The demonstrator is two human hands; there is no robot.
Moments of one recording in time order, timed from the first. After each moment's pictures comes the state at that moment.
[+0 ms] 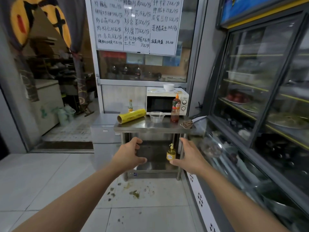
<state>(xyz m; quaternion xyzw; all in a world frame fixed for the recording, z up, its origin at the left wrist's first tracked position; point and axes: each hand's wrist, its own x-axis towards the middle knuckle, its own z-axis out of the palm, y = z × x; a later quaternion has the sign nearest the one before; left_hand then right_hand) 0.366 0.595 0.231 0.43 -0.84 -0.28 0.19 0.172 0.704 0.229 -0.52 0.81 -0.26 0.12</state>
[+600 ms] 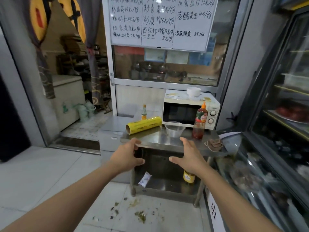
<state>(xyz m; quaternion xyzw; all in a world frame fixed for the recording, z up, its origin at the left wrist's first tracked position) 0.251 0.361 0.218 0.51 -0.81 -0.23 0.20 0.034 0.431 0.216 -0.58 0.76 -0.25 0.15</state>
